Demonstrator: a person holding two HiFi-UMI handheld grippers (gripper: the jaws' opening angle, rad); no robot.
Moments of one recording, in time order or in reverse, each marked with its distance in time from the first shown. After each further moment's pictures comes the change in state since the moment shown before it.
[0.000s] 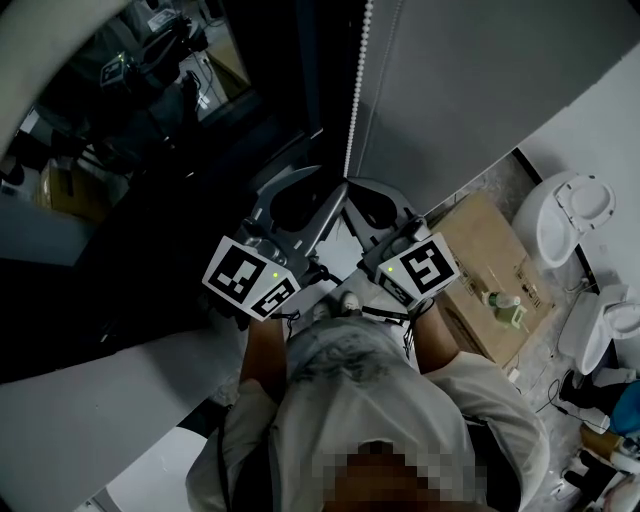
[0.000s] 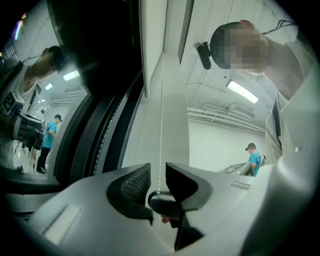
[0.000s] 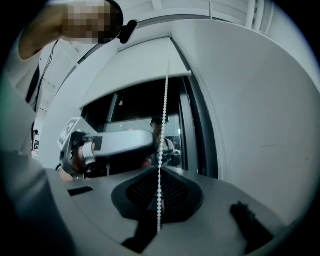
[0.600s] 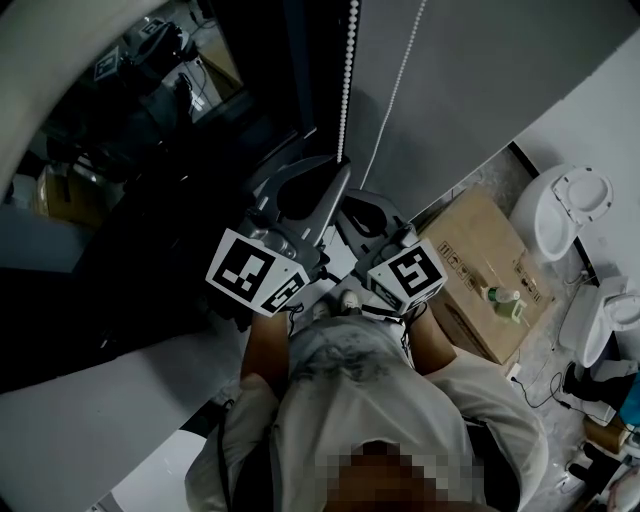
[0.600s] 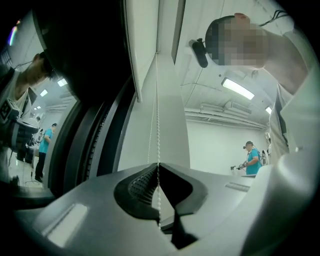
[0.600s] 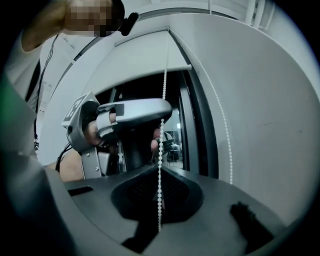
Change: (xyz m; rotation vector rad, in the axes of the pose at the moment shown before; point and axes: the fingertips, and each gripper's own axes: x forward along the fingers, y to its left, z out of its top) left arm 0.023 -0.008 0.019 0.066 -0.030 -0.014; right arm -0.004 0.007 -0.030 0.021 0.083 -0.018
